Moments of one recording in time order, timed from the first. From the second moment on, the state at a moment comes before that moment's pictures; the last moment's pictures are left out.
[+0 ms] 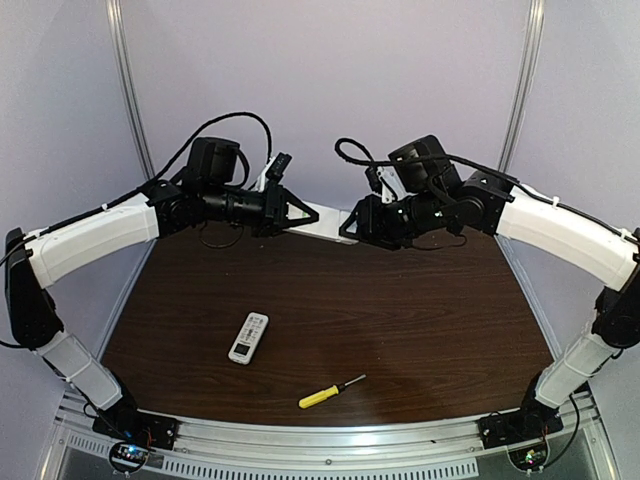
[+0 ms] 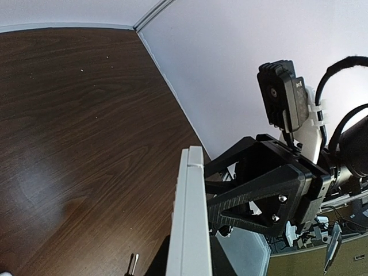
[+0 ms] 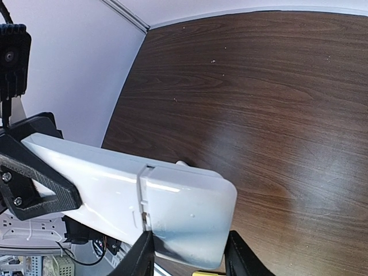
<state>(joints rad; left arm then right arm) -0.72 1.55 1.40 -0.26 0.61 -0.71 0.86 1.56 1.56 -0.65 -0.06 0.74</state>
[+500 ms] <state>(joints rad) -0.72 1.56 1.40 -0.26 0.60 -0.70 0.86 1.56 1.56 -0.67 -0.03 0.74</state>
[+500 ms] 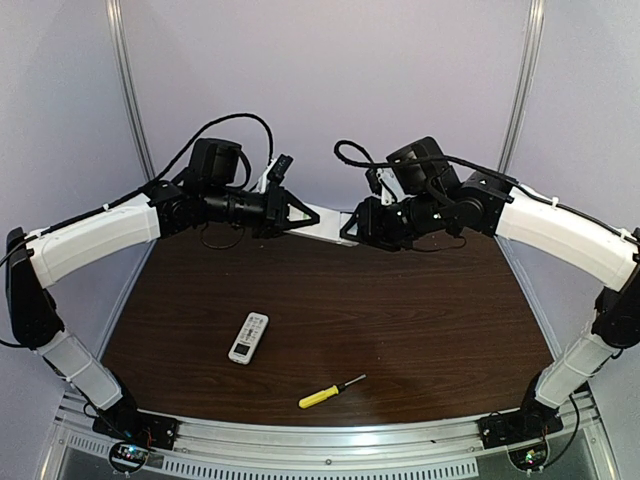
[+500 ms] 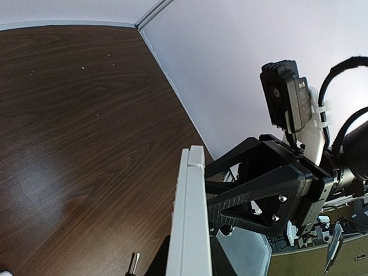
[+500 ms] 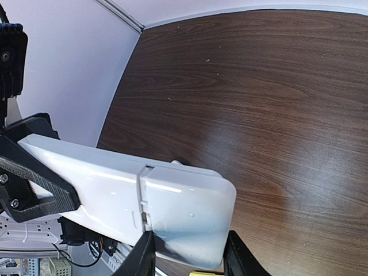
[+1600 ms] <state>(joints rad) -0.73 1.51 1.39 -0.40 0.48 -0.60 0.87 1.52 1.56 -0.80 0.07 0.77</state>
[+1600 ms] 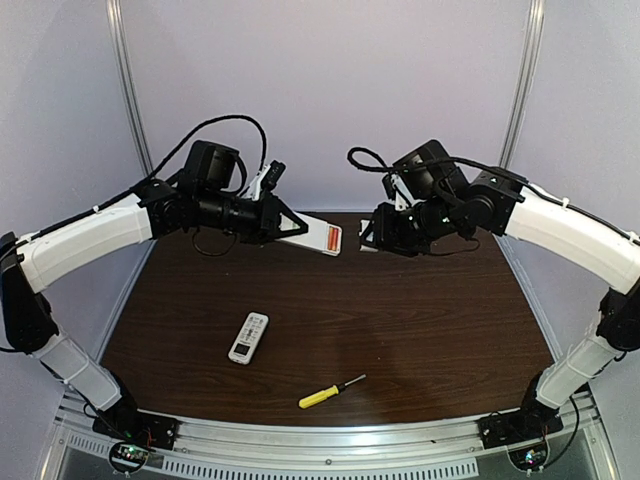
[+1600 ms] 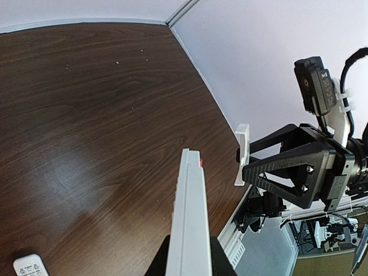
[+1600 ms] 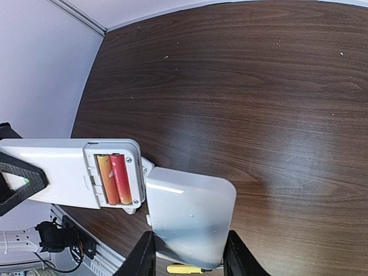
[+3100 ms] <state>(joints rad) -0.73 1.61 1.13 -0.23 0.54 -0.66 0.66 1.61 1.02 -0.62 -0.07 0.67</state>
